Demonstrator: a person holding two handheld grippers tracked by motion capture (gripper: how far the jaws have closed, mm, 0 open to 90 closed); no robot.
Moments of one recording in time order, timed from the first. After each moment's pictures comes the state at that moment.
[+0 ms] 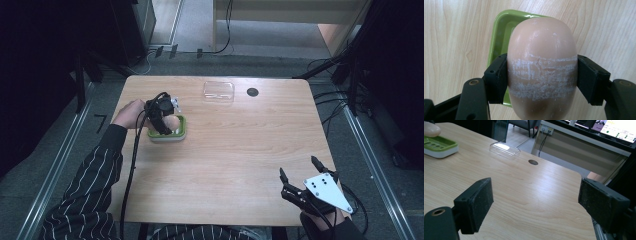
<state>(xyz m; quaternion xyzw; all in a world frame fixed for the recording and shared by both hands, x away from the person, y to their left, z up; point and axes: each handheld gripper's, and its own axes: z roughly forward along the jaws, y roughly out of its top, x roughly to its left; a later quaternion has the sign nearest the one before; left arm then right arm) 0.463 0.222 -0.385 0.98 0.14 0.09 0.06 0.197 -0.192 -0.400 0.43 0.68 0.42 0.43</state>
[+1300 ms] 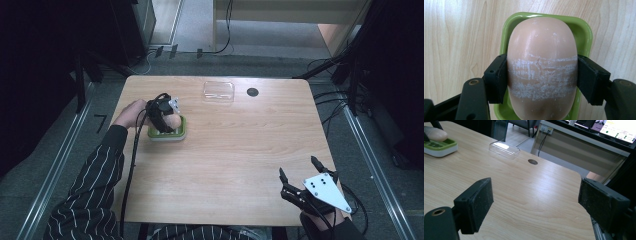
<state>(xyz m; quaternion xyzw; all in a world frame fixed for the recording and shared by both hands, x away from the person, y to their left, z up) 0.484 0.233 -0.412 0.99 0.10 0.10 0.09 0.197 -0.190 -0.400 0.43 0.68 0.41 0.43</state>
